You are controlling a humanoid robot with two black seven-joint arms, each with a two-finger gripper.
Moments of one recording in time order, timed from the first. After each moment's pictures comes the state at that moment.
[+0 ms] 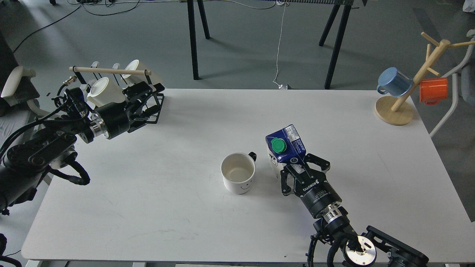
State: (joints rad) left arm -0.69 0.49 -0.53 -0.67 0.83 -0.49 -0.49; right arm 0.21 -0.15 0.58 1.11 0.24 0.49 0.36
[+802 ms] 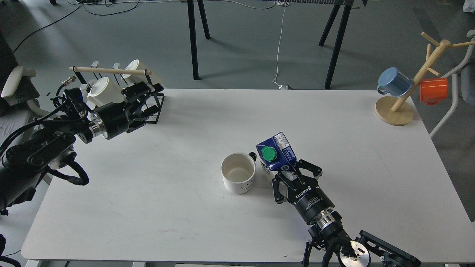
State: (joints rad) left arm -0.69 0.50 -0.53 -0.67 0.83 -0.49 -0.49; right arm 0.21 -0.13 0.55 1.08 0.21 0.49 0.36
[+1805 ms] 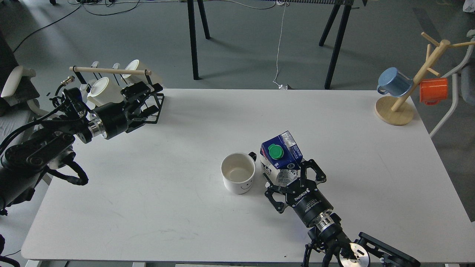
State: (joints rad) left arm -0.69 0.50 -0.53 -0.67 0.83 -0.49 -0.49; right arm 0.20 -0.14 0.54 1.08 0.21 0.49 0.36
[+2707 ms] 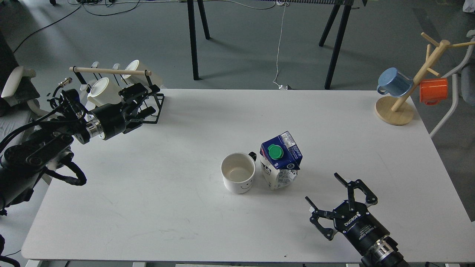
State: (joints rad) left arm -0.69 0.50 -0.53 -0.64 0.83 -0.49 -0.49; right arm -0.02 -0.55 0.59 1.41 0.21 0.49 0.37
